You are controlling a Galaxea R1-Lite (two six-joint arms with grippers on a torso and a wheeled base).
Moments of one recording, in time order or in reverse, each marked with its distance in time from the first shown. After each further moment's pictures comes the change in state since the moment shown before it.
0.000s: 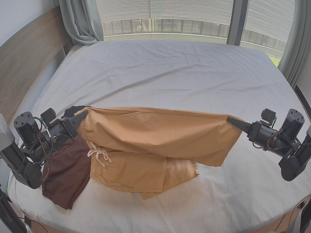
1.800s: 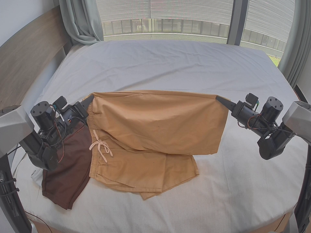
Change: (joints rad) left arm -0.018 0.229 -0.342 0.000 0.133 -0.060; right arm -0.024 0.327 -0.499 0.003 -0.070 0.107
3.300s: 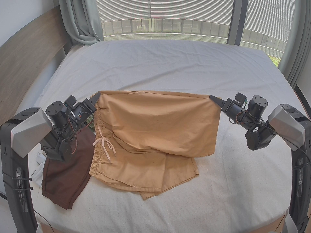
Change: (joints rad) left arm 0.008 0.233 -0.302 0.000 0.012 -0.106; right arm -0.021 0.221 -0.361 0.181 -0.025 0.022
